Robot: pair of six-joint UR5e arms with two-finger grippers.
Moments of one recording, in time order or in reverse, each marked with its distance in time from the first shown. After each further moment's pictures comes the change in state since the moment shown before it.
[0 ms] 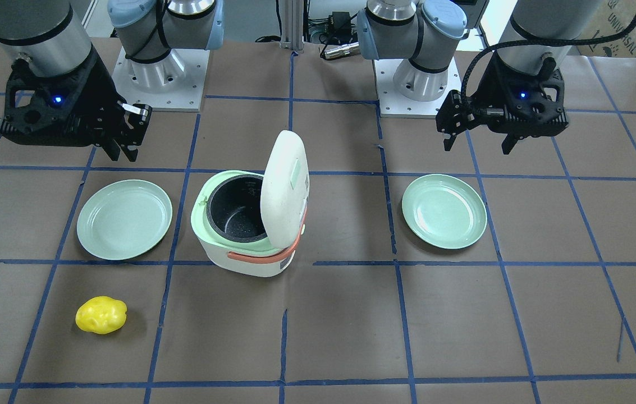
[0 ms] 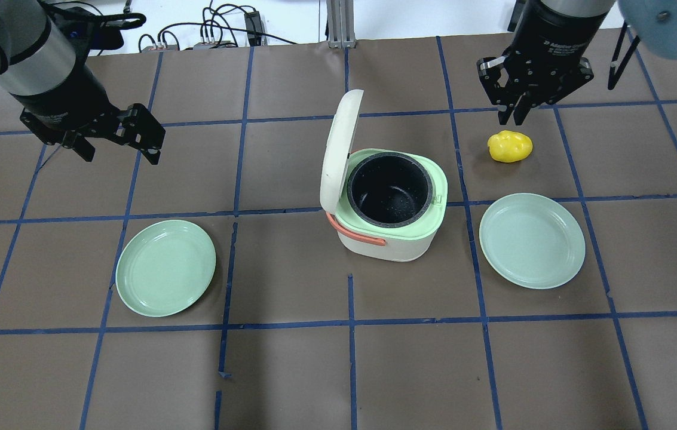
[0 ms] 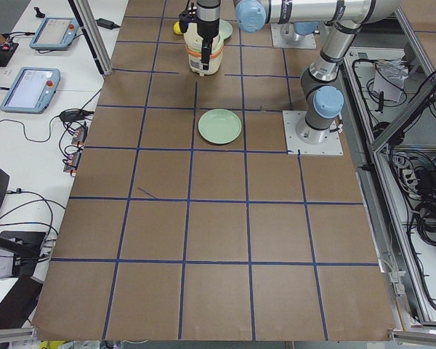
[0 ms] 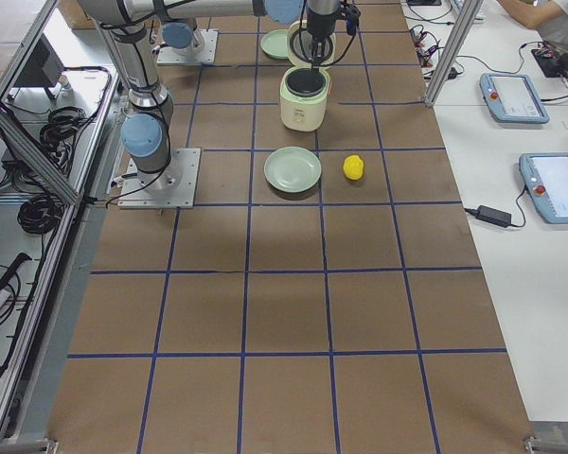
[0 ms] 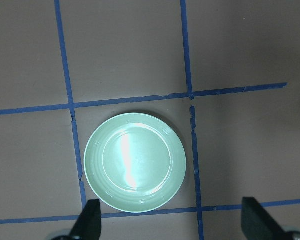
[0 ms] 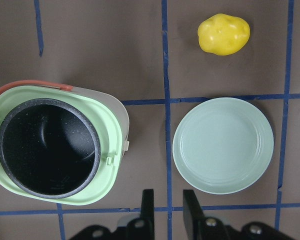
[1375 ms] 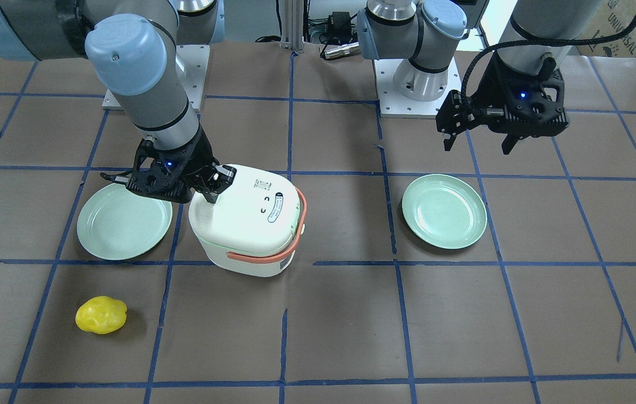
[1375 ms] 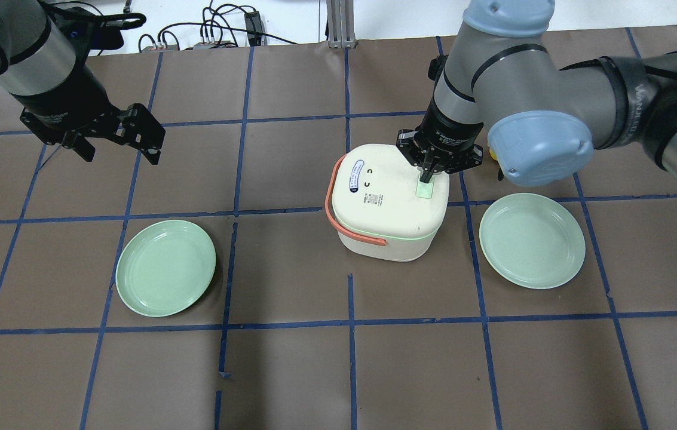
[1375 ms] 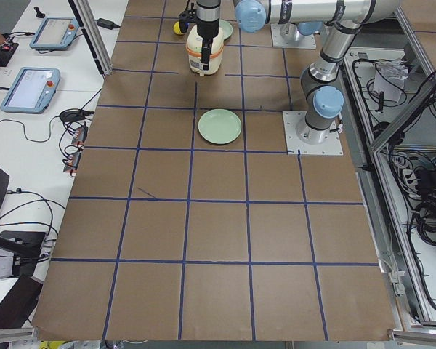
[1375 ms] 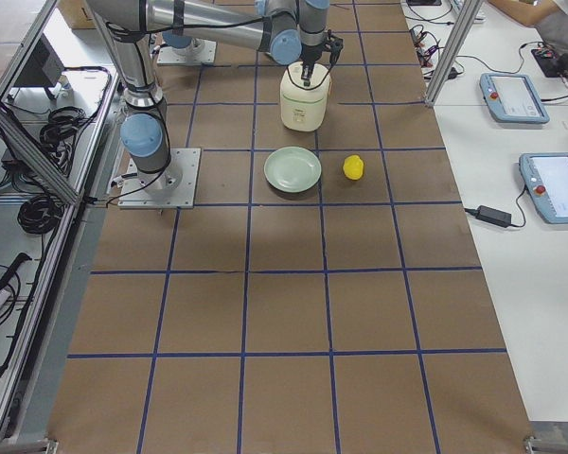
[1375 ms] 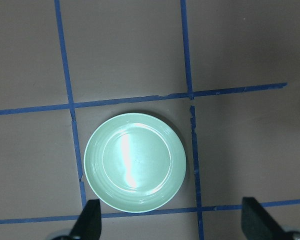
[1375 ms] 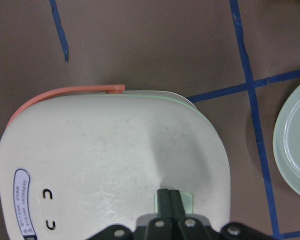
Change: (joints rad) left arm 0.000 0.000 0.000 0.000 0.000 0.000; right arm 0.144 0.071 0.277 -0.395 0.098 0.361
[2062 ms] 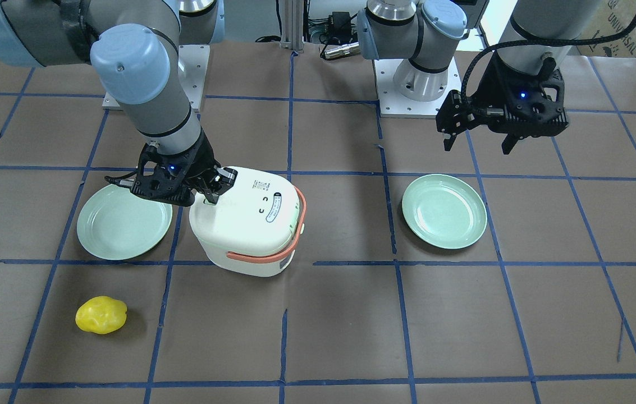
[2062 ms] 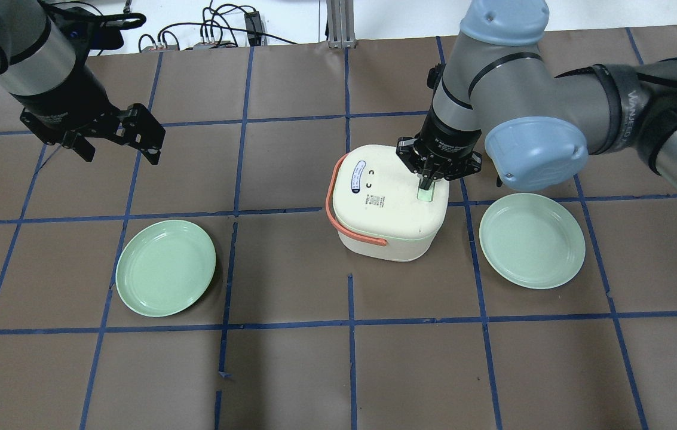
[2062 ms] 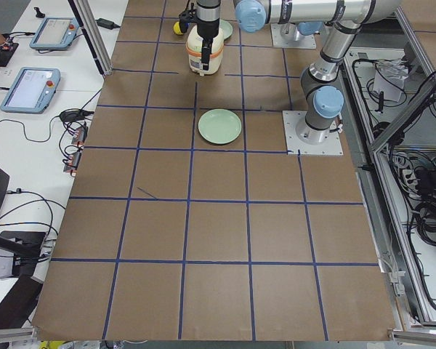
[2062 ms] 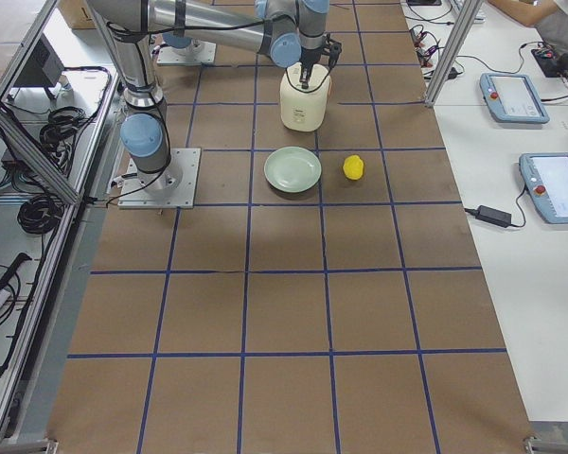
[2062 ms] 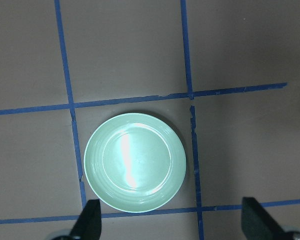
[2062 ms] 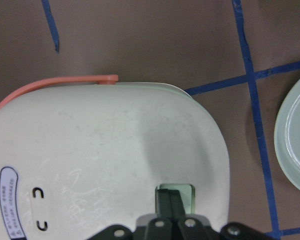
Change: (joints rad) left arm 0.000 0.000 0.000 0.000 0.000 0.000; right arm 0.001 0.011 0.028 -0.004 0.000 -0.001
